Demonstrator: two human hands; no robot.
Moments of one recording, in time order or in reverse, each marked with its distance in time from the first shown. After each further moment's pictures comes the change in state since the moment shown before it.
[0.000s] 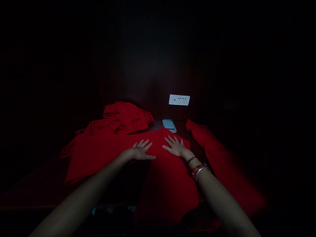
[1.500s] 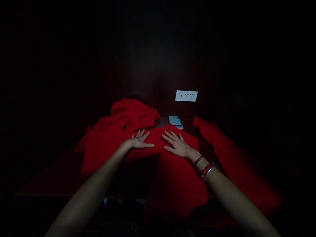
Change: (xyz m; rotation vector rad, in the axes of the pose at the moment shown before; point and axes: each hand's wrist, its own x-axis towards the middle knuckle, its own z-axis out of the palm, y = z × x) left_hand -0.002 -0.040 -0.011 -0.038 0.091 -0.125; right_hand -0.017 -0.027 -0.005 0.001 0.113 -0.336
